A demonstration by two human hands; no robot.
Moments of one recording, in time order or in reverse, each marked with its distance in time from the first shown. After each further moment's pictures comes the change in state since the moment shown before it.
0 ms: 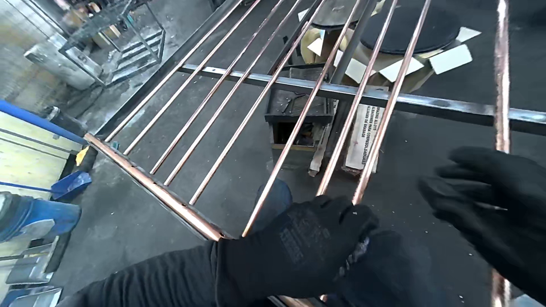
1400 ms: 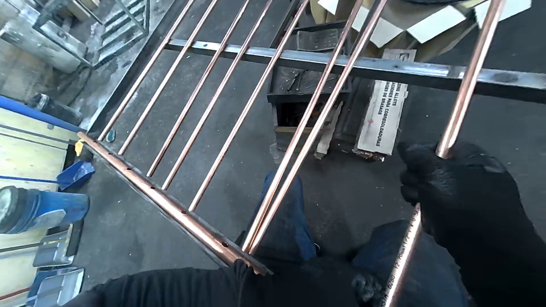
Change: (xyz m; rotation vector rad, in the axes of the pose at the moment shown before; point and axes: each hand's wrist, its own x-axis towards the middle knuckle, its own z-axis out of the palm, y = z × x) left_hand -0.069 -0.028 0.118 -1.097 -0.324 -0.338; right_hand 0.069 -0.009 0.091 0.596 0.237 0.743
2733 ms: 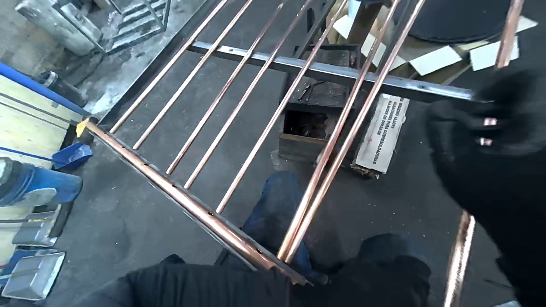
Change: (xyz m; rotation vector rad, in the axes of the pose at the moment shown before) left_hand 0.054 0.093 0.049 0.166 0.299 0.027; right_hand 0.005 -0.047 -0.029 -0.702 0.132 -0.804
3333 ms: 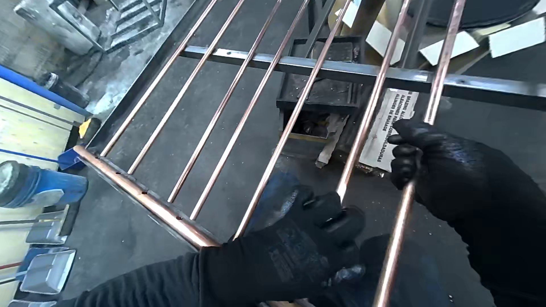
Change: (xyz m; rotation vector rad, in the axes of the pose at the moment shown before) left_hand -0.013 0.008 -0.119 1.186 0.052 0.427; right_hand 0.028 0.016 0.051 1.101 -0.441 0.777
